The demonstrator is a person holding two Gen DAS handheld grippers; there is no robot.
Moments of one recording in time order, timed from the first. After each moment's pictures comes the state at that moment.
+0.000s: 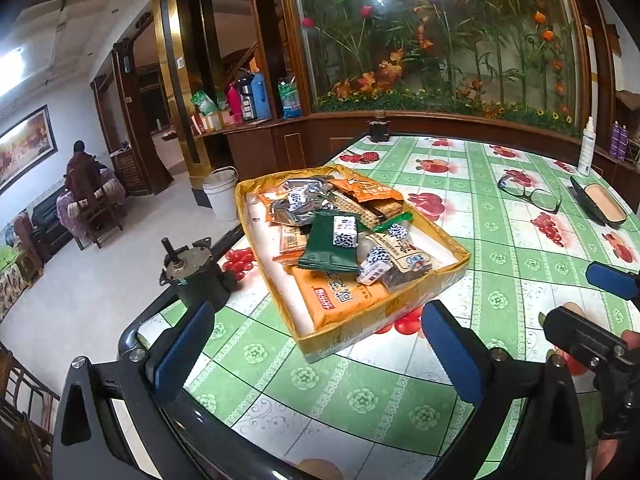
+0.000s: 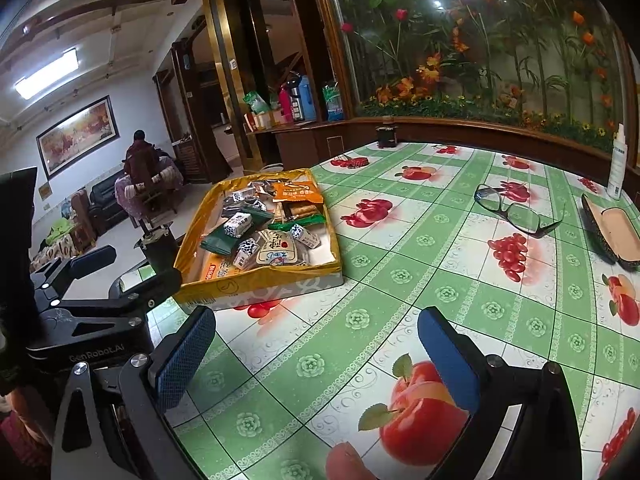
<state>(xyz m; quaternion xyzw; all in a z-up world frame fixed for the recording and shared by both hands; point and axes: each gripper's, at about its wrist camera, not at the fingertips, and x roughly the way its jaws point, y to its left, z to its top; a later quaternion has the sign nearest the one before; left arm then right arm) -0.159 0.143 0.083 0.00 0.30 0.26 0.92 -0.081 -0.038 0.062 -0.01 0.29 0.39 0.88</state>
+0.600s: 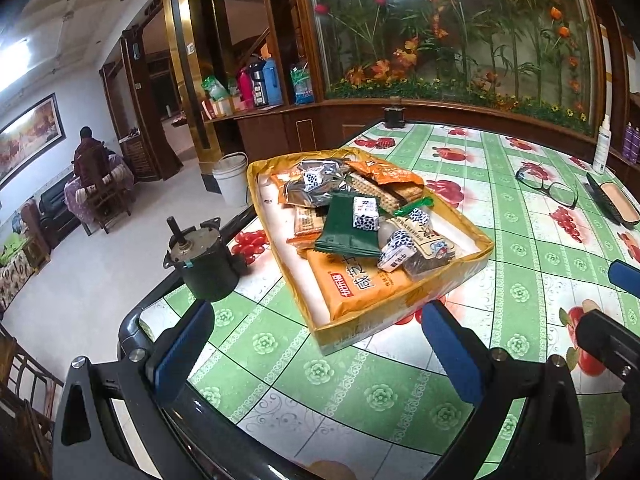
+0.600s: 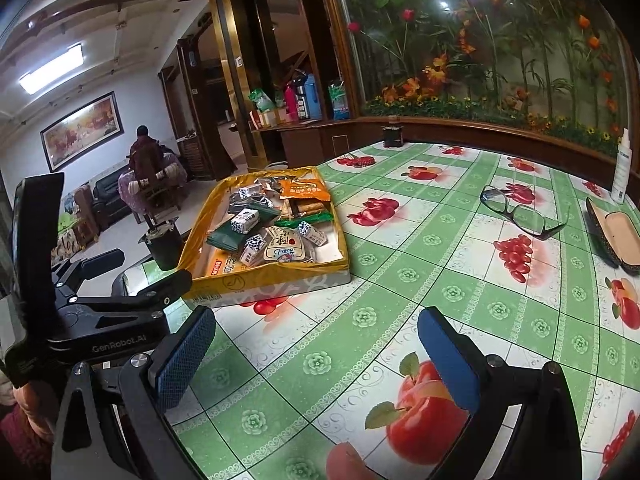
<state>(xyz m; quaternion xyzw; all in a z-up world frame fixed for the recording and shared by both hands) -0.155 0.157 0.069 -0.01 0.32 0.28 0.91 -0.085 -0.034 0.061 -0.01 0.29 0.40 0.87</state>
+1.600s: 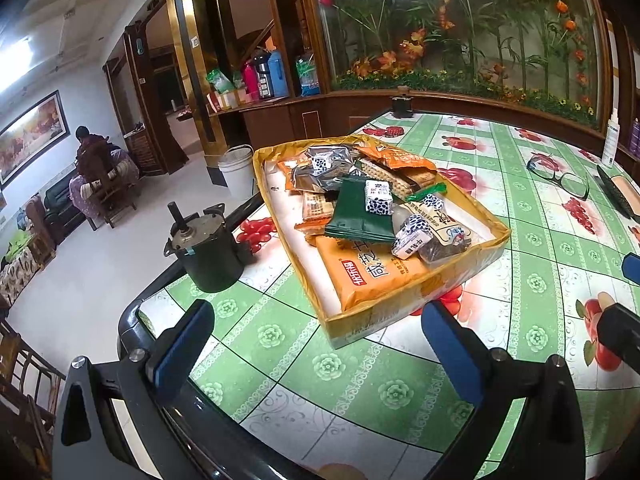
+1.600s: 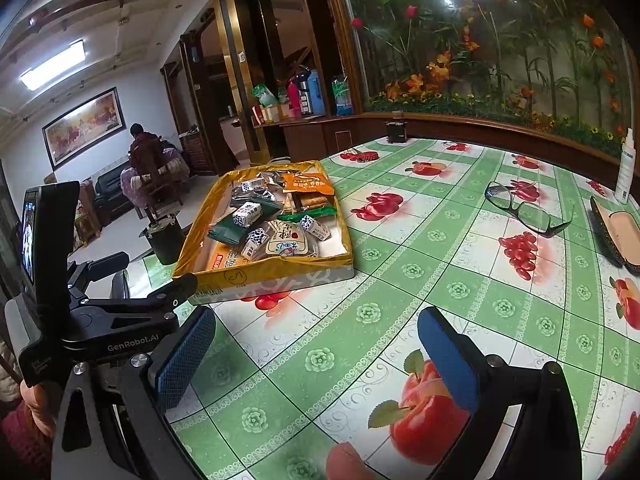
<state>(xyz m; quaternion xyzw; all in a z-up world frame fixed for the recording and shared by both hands) -0.154 0.161 0.054 -0.01 0.33 0.29 0.90 -0.083 -0.033 0.057 -0.02 0.29 0.40 0.87</state>
